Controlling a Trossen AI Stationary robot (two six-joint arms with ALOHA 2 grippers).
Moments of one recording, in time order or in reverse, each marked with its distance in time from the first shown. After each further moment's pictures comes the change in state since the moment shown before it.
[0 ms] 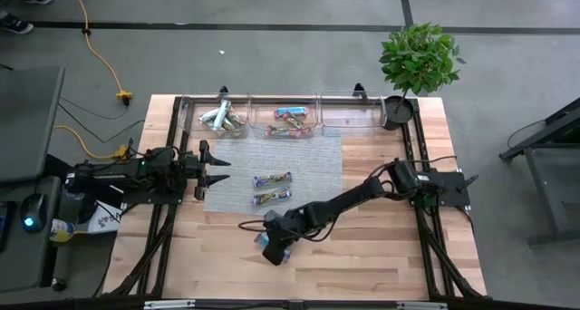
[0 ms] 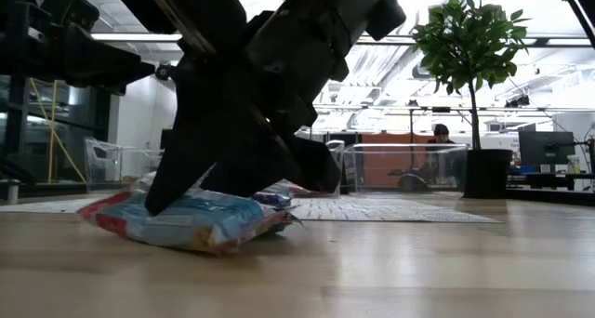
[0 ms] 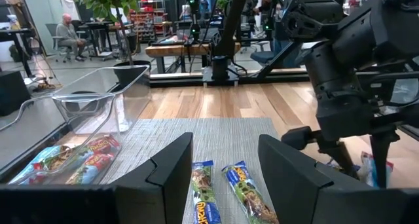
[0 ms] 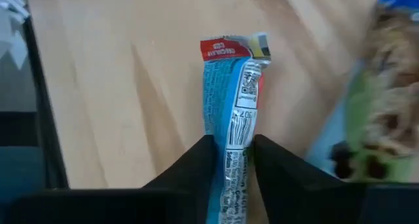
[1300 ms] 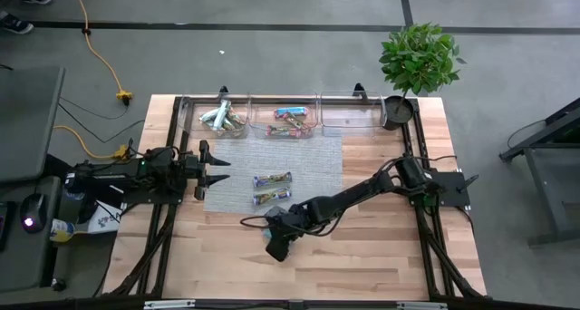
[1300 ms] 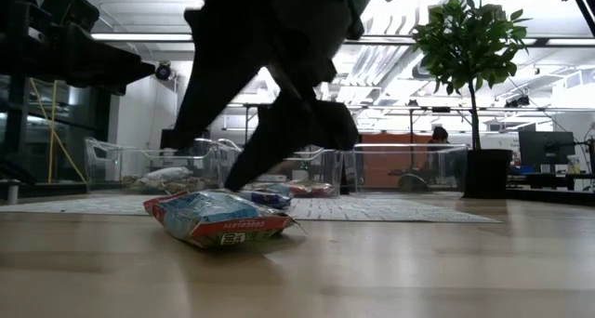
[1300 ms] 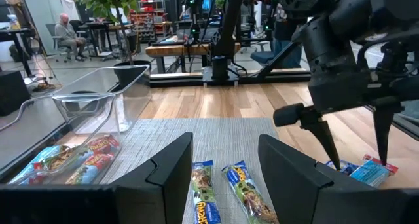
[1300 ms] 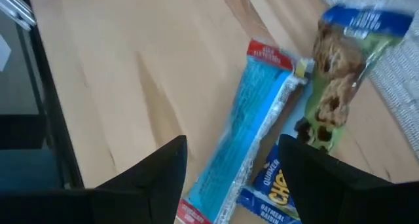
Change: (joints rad) left arm 0.000 0.000 0.000 0.000 0.000 0.000; right arm -0.005 -0.091 0.000 -0.133 0.031 0.000
